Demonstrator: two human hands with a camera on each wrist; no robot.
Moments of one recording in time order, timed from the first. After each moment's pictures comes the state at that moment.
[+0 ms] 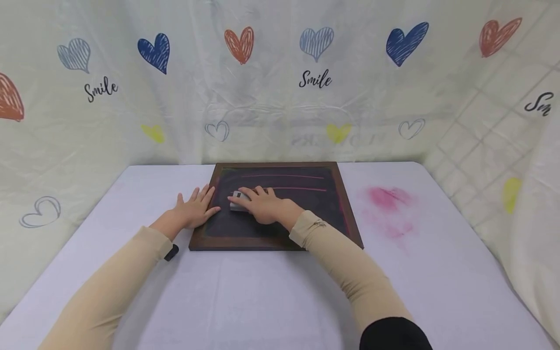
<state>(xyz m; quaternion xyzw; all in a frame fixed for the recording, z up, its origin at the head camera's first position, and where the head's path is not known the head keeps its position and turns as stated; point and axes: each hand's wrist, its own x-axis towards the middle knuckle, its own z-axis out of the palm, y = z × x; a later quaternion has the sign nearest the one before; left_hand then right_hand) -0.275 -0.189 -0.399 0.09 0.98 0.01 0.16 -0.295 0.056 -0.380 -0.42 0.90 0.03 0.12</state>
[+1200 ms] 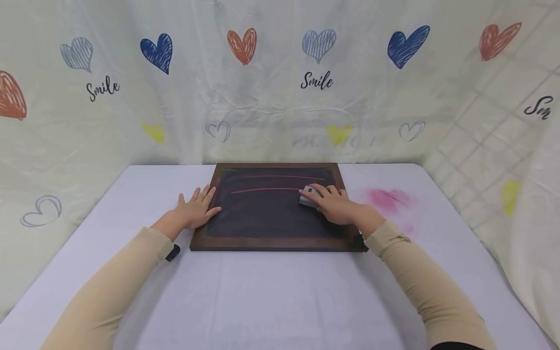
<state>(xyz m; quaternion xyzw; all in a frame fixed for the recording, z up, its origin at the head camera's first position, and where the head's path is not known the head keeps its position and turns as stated) -0.278 -0.193 -0.405 0.09 0.98 0.02 0.17 -0.288 0.224 -0.382 -0.37 0.93 -0.05 0.04</state>
